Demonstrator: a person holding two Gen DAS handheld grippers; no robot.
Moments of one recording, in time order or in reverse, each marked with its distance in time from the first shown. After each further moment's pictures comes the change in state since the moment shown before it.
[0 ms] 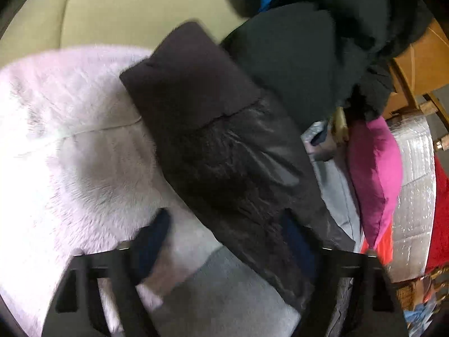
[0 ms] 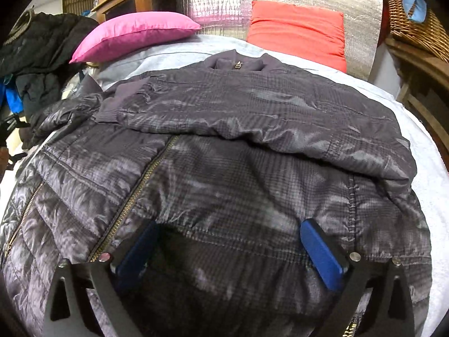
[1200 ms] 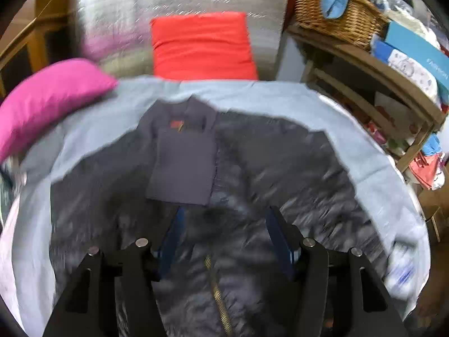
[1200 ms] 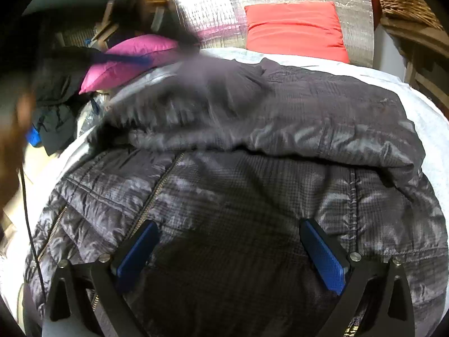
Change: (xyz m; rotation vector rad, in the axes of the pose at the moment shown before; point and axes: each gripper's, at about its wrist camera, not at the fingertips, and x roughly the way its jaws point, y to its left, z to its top) left arm -0.002 -0.338 -0.435 1.395 0.238 -0.163; right arm -0.008 -0.018 -0.003 0.125 -0.056 0.148
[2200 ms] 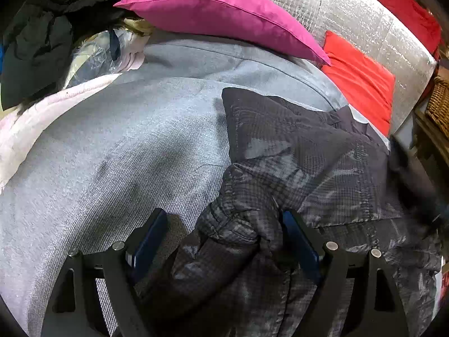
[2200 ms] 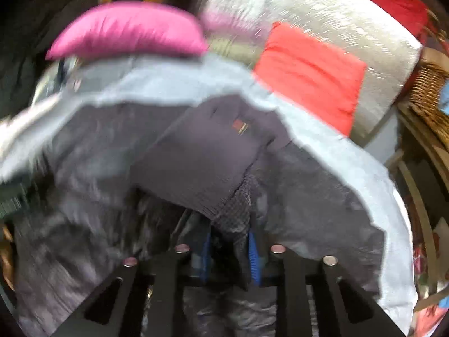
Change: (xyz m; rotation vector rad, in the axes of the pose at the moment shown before) left arm 0.030 0.189 -0.109 -0.564 -0.098 0.260; right arm 0.055 0.063 0.138 -0.307 0.008 -0.333
